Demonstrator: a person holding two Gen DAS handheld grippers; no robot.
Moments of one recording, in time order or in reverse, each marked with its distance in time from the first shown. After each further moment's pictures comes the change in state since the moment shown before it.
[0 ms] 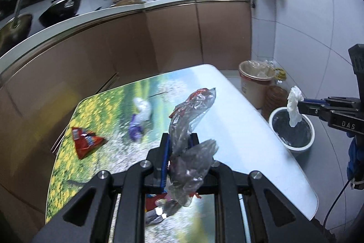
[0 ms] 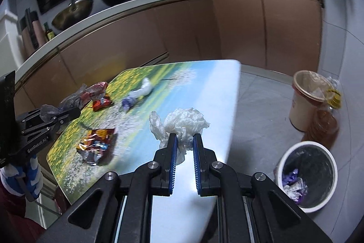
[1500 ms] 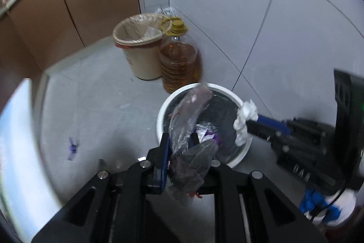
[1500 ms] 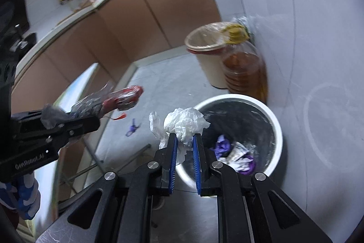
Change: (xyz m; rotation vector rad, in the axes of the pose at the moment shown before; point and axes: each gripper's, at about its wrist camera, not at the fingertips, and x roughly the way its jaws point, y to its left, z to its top) left arm 0.234 -0.319 0.091 0.310 0.334 -0.508; right arm 0.015 -0.266 -0.081 0.476 0.016 -0.324
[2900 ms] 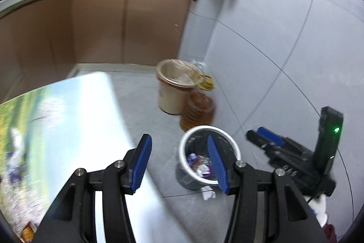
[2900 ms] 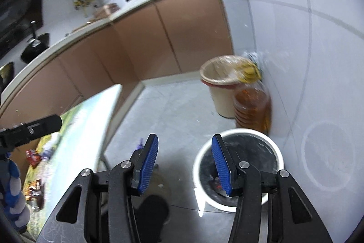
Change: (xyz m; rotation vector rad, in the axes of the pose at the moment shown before) left arm -0.205 0.102 -0.087 -0.317 -0.338 0.022; right arm -0.078 0.103 0.027 -0.133 -0.172 0.033
